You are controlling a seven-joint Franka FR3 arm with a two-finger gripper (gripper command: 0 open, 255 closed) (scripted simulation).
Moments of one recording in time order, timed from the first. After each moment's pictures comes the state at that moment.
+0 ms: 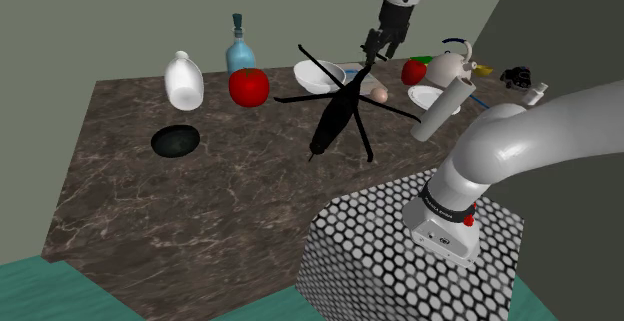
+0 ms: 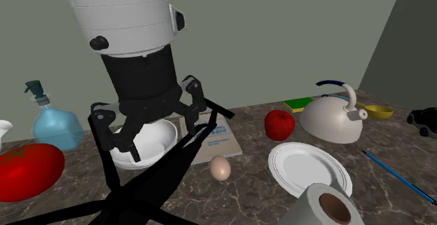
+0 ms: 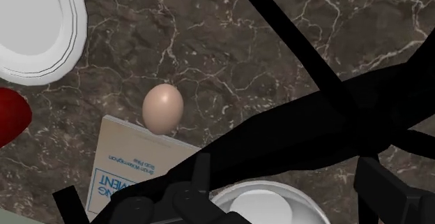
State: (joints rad) arm -0.09 -0.70 -0.12 -2.54 -0.16 1.90 0.02
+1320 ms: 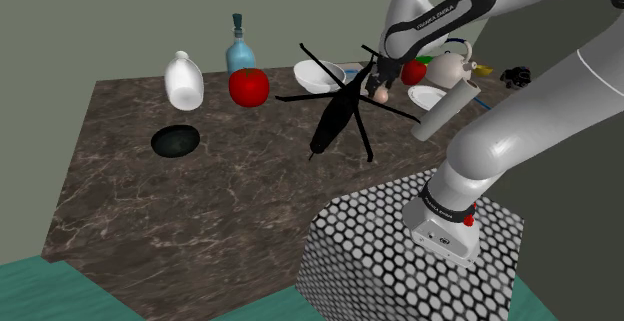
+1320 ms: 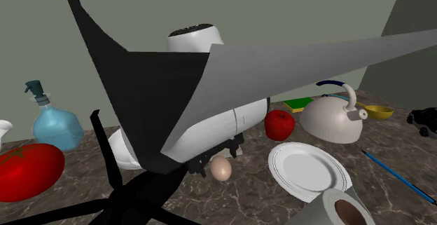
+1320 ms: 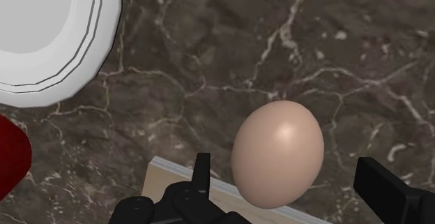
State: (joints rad) arm -0.24 -0.31 -0.30 -2.67 -0.38 2.45 -0.05
